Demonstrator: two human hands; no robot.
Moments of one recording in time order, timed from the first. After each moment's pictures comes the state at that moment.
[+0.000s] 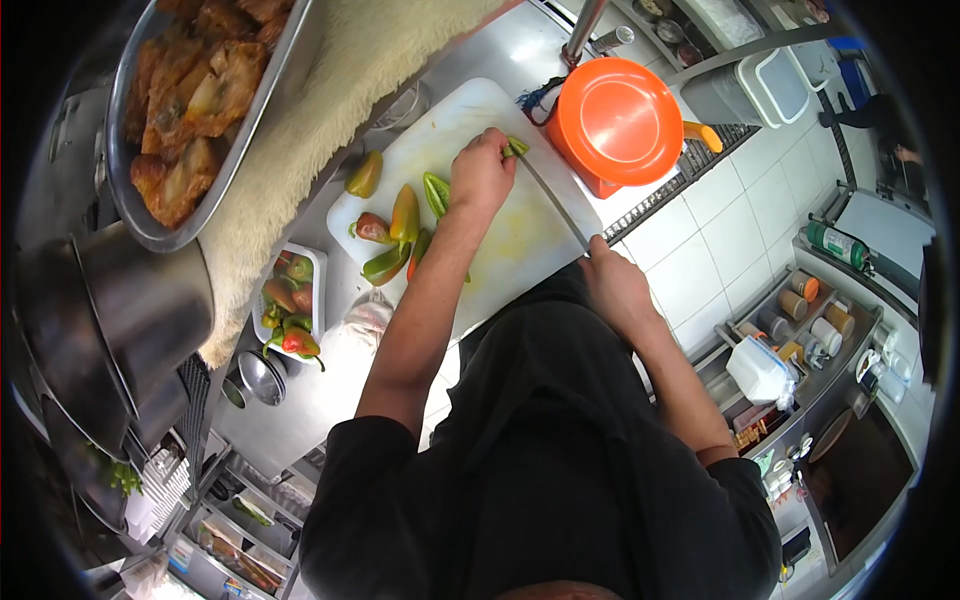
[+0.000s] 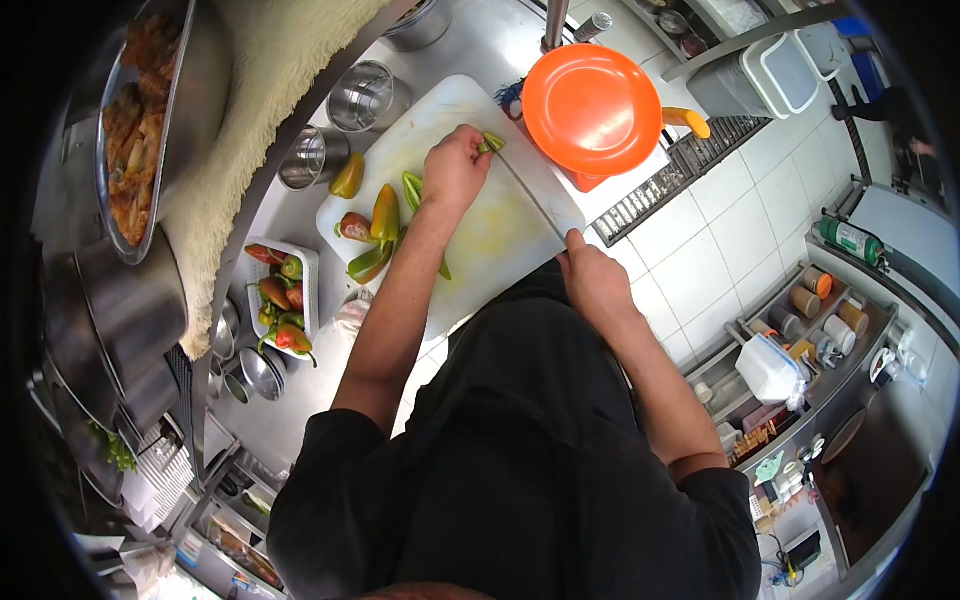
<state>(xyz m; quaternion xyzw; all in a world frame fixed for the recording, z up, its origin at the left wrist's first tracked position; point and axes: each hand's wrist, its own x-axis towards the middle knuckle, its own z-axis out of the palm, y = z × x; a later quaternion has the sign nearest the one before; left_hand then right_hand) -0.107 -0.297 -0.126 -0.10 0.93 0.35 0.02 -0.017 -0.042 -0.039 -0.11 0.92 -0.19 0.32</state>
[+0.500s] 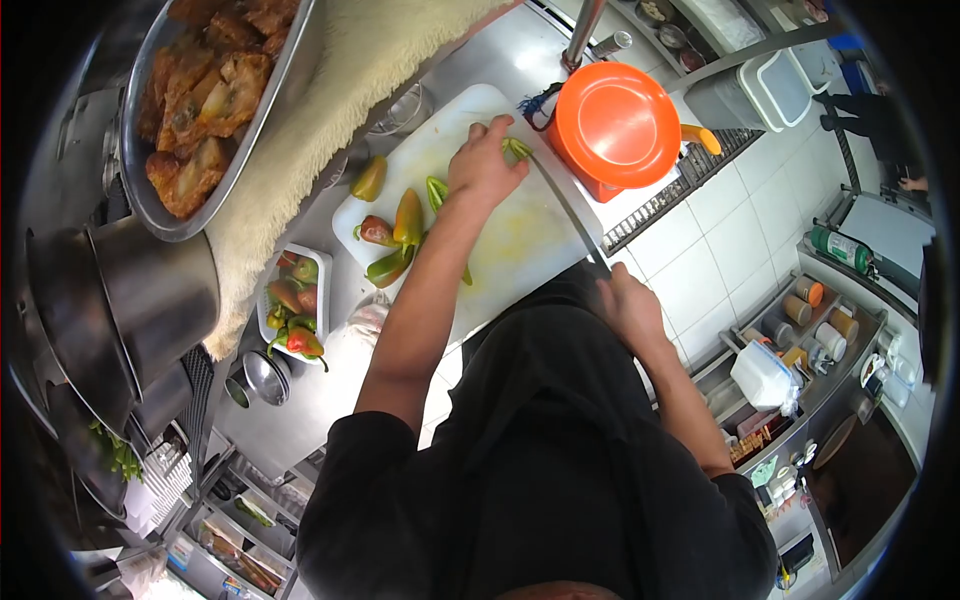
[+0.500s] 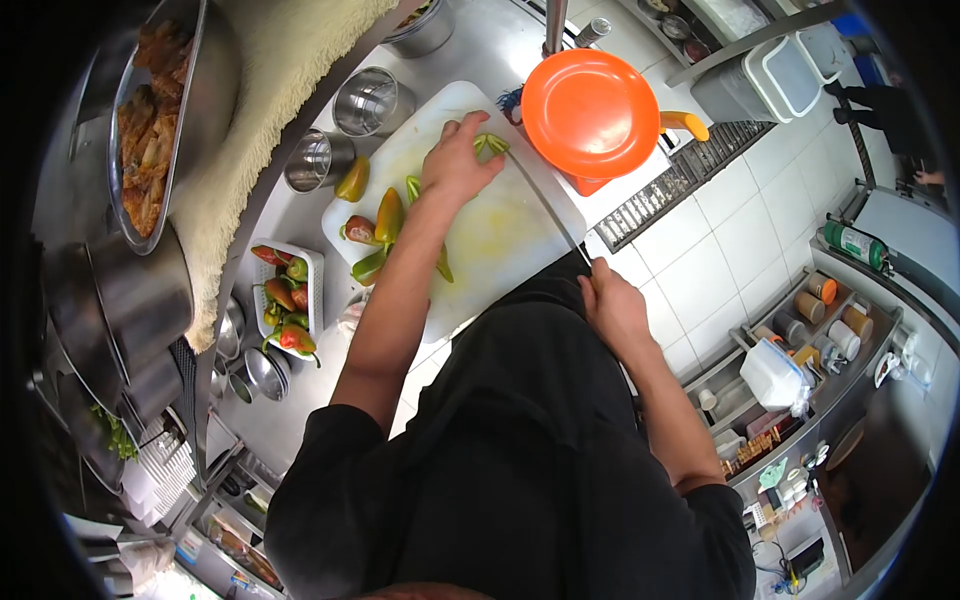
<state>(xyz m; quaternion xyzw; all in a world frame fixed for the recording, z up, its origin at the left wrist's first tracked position) -0.122 -0.294 -0.079 -0.10 0.94 0.29 0.12 0.022 -0.001 -0.057 -0.08 0.93 -0.25 0.25</state>
